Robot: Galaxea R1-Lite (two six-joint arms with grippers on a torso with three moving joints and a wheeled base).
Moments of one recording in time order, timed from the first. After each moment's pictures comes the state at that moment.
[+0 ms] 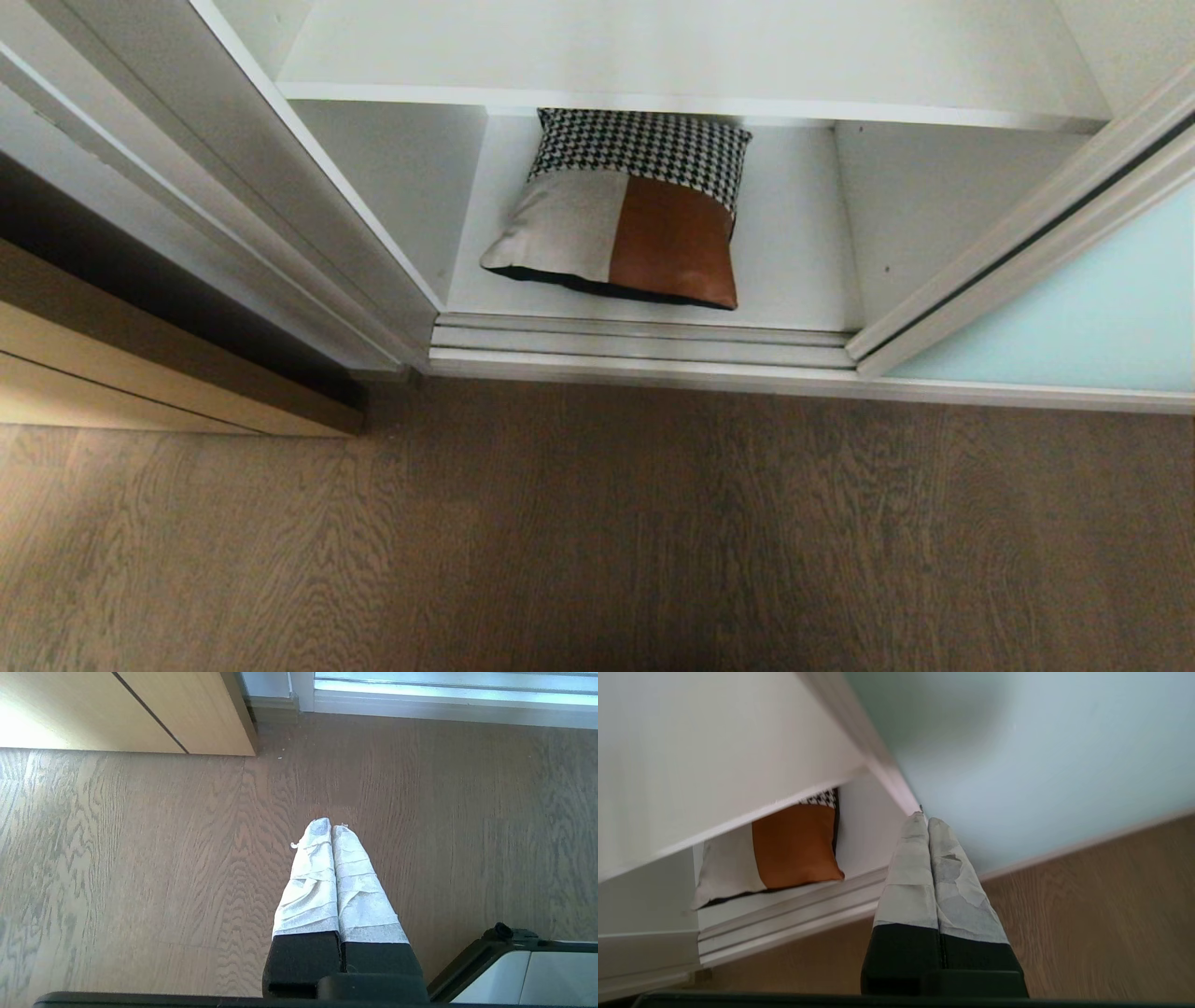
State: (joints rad) left arm 0.01 0.00 0.00 0.01 0.00 0.02; right arm -0.41 1.08 -1.33 0.12 0.23 0.48
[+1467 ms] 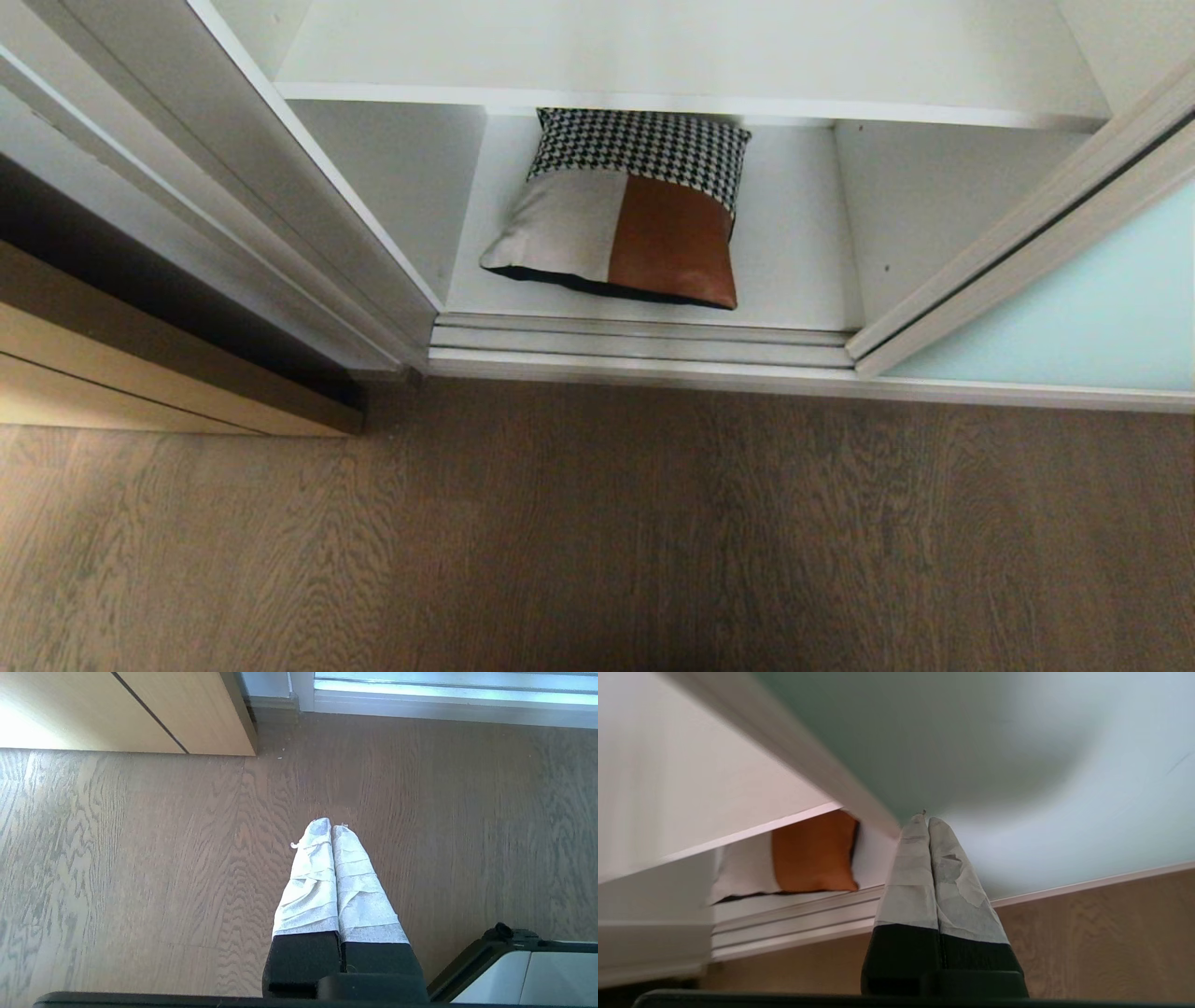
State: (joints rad) left arm 0.01 0.00 0.00 0.01 0.00 0.02; right arm -0.40 1.20 -1.32 -0.07 0.35 0.47
